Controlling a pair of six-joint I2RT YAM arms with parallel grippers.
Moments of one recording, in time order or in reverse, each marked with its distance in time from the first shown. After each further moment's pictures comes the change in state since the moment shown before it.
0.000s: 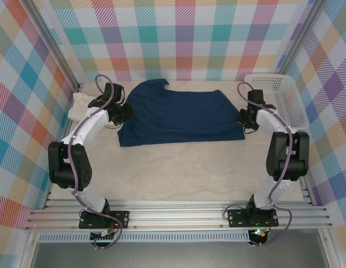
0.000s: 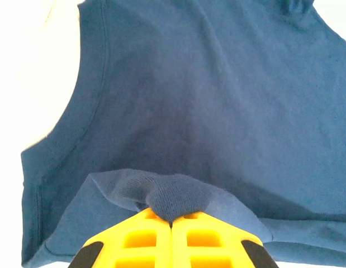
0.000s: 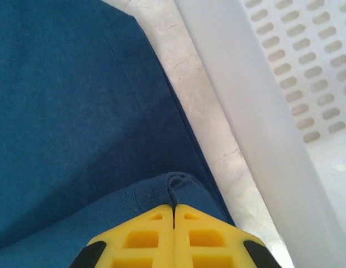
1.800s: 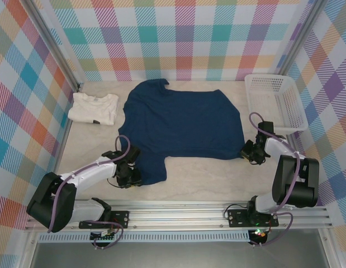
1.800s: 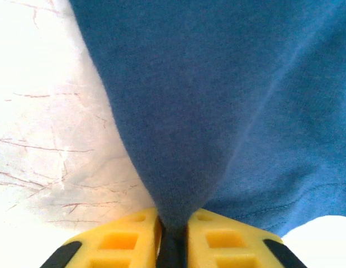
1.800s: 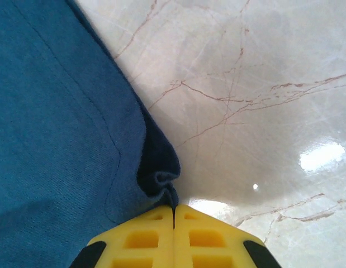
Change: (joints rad) left arm -0.381 -0.437 -0.832 -0.072 0.062 -0.187; right arm -0.137 -0.327 -0.531 -0.003 -0.210 0.099
